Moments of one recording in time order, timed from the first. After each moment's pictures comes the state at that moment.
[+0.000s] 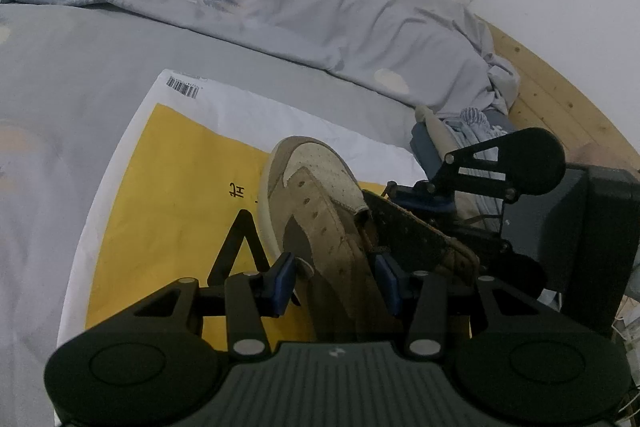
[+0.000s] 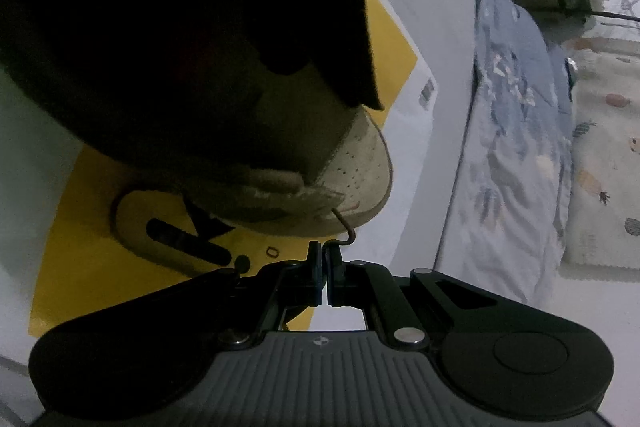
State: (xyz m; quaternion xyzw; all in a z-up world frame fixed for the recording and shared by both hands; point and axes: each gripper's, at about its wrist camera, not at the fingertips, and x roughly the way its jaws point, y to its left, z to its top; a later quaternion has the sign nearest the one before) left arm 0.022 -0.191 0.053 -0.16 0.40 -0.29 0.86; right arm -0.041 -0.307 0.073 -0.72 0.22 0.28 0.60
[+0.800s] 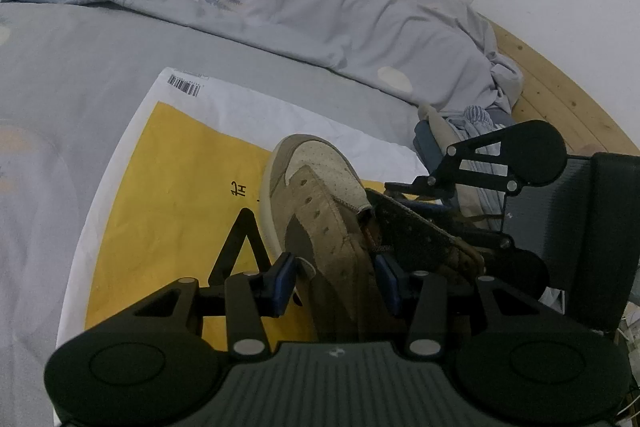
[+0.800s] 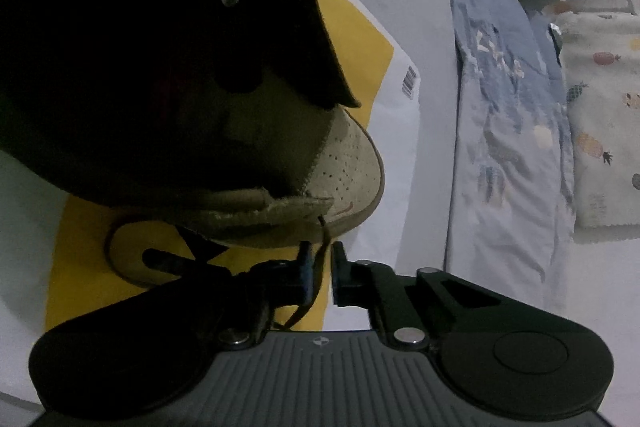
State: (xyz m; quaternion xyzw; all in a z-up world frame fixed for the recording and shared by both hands) left arm 0.023 -0.192 0.053 -0.15 0.40 -0.28 0.86; right arm -0.036 -0.303 0.085 -0.67 0.24 0.28 0.64
